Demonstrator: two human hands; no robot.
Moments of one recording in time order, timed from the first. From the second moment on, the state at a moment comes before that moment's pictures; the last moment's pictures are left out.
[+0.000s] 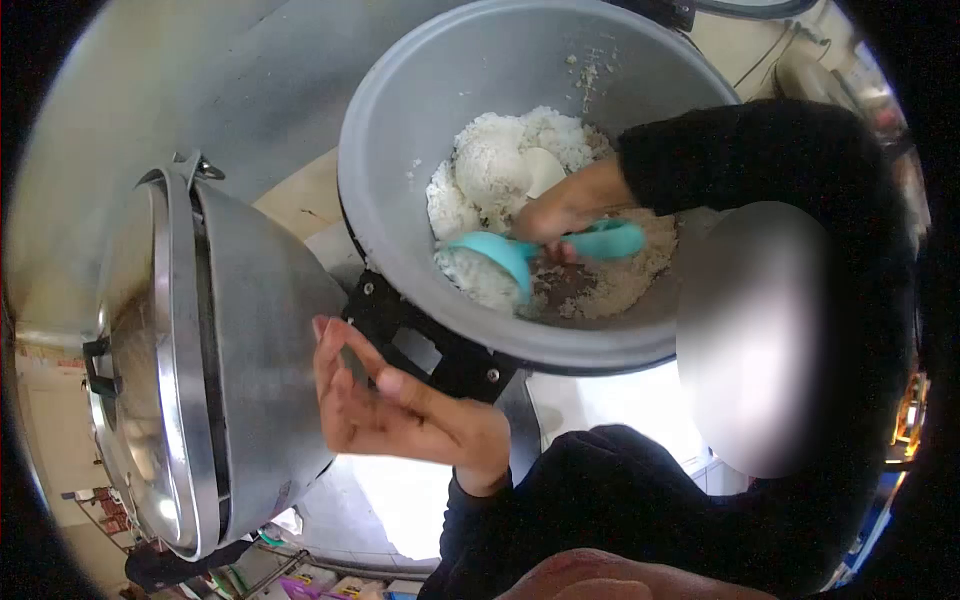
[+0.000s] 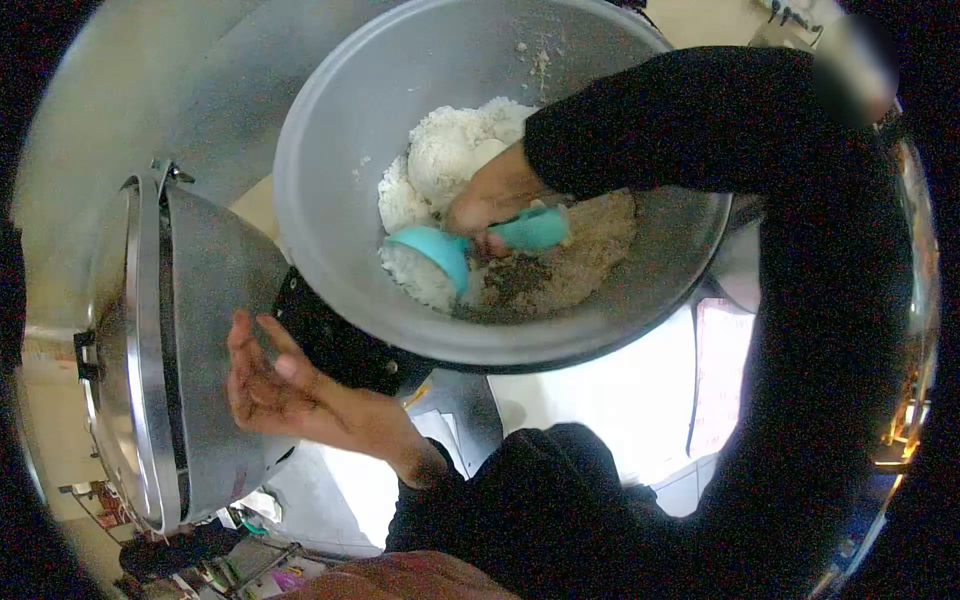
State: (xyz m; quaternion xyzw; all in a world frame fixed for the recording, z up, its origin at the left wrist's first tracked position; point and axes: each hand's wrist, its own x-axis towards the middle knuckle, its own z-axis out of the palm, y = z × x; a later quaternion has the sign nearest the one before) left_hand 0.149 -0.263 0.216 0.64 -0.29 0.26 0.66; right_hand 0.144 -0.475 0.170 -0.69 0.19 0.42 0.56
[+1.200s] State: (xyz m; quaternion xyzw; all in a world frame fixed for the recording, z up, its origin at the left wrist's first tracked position) left_hand -0.045 -0.096 -0.004 0.77 -0.58 -0.13 0.24; right_hand -0.242 -0.299 0.018 -0.24 0.39 0.06 0.89
